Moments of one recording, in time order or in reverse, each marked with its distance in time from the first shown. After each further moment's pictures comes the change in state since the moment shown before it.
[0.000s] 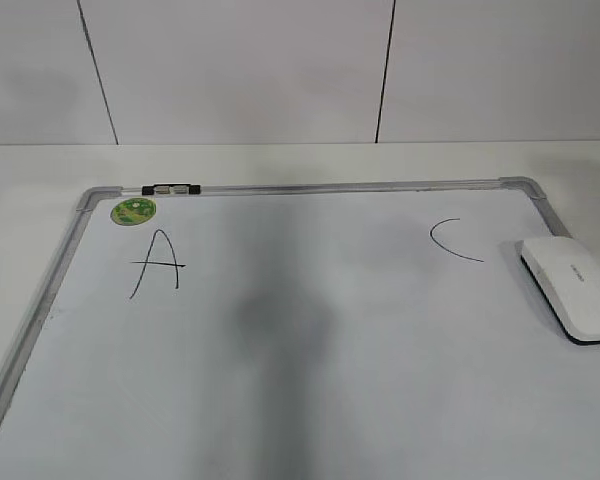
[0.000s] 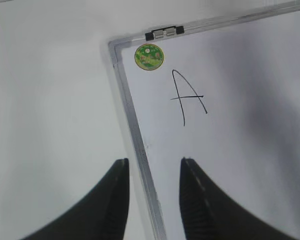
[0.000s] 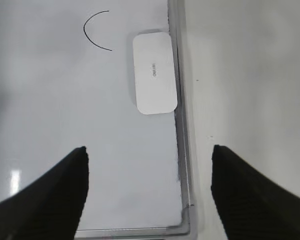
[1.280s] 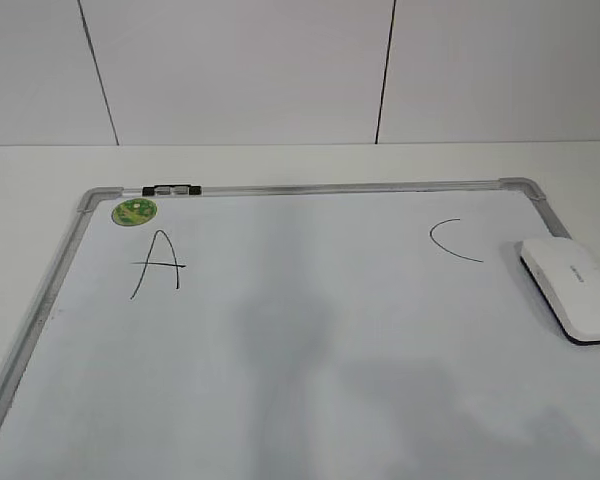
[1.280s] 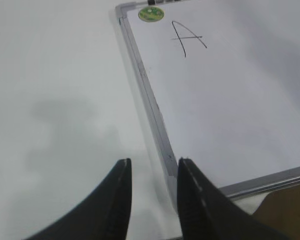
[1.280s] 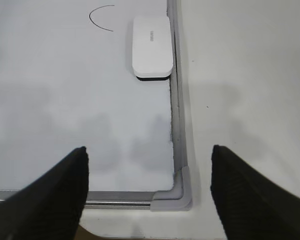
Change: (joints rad) left arm 0.000 -1.212 0.825 0.034 0.034 0.000; right arm 0.000 -0.941 0.623 -0.015 -0.051 -0.078
